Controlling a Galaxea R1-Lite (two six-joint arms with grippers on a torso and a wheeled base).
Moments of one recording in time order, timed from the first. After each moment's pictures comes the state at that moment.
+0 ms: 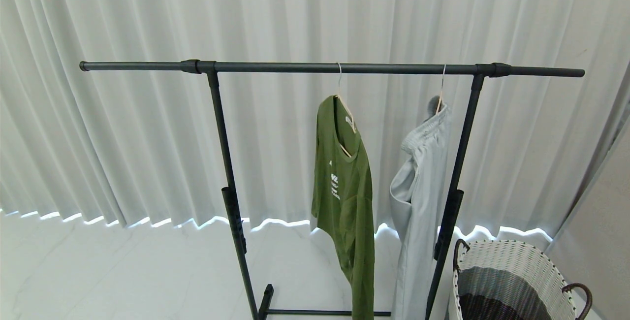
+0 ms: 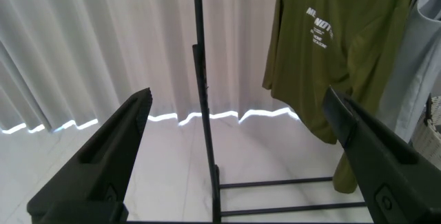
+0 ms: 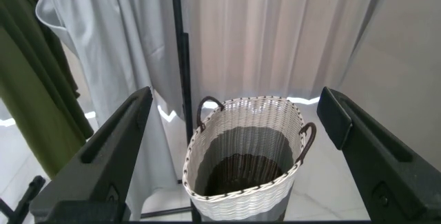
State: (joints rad) left arm 0.00 0.00 0.00 0.02 -0.12 0.09; right arm 0.00 0.00 0.00 0.00 -0.09 0.03
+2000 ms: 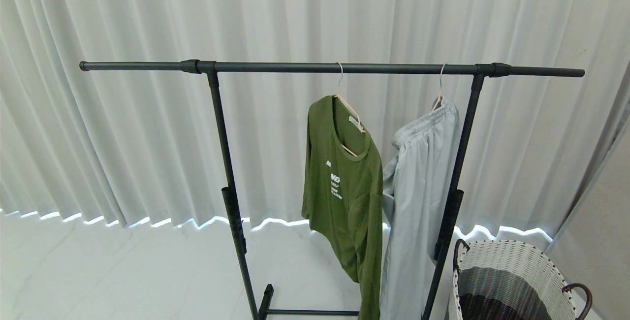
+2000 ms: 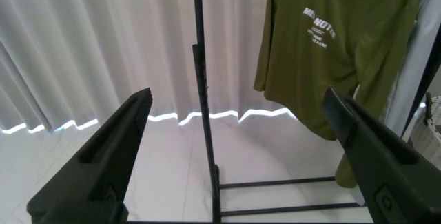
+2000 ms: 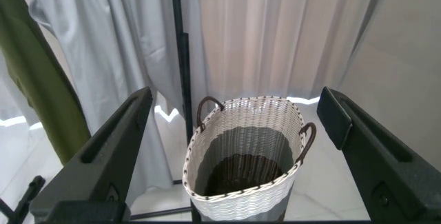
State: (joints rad) left arm 0.00 0.00 0.00 0.02 -0.12 0.09; right arm 0.00 0.00 0.00 0.00 -0.09 0.03
